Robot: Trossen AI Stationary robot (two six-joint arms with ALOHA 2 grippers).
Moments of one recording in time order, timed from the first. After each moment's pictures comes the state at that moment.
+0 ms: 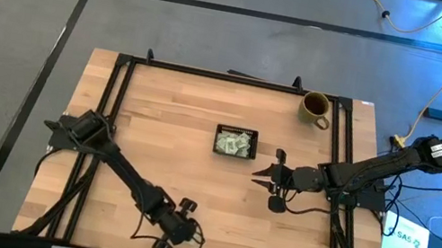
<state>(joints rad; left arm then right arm) -0.58 2.04 1.20 -0.24 -0.08 -0.28 0.34 1.14 0.45 0.22 0.31 0.13</state>
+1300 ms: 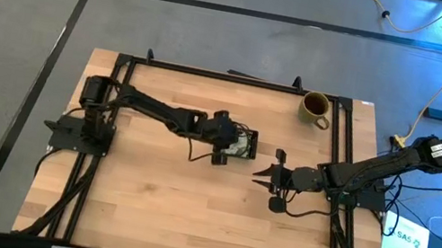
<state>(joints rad) 0.09 1.88 1.19 -0.08 -0.19 0.06 0.34 1.14 0.45 0.19 0.31 0.07</state>
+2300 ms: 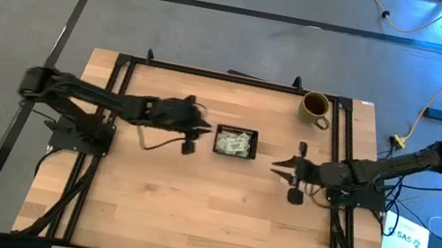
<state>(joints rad) 0.10 1.35 0.79 0.04 -0.17 0.02 0.33 0.76 0.30 0.07 0.41 0.05</state>
